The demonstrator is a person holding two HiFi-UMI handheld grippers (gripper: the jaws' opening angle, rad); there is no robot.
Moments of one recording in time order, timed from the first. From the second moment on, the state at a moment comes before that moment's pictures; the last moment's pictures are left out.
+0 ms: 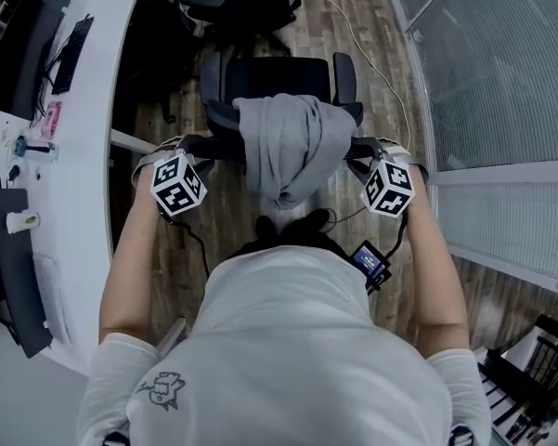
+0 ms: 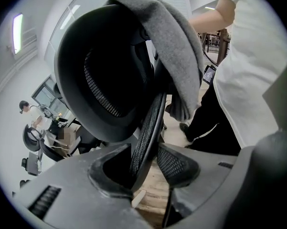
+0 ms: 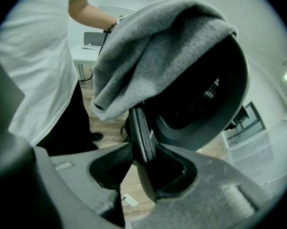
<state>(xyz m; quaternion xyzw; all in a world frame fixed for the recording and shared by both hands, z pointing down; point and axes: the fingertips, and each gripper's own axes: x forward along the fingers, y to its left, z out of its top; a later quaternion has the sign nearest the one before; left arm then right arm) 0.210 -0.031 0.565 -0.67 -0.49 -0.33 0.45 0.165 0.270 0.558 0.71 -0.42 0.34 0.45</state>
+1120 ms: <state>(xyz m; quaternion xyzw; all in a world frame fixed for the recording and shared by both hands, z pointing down) 0.098 -0.142 0.577 -0.77 -0.30 -0.45 0.35 0.207 0.144 0.565 0.56 -0.61 0.20 0.53</state>
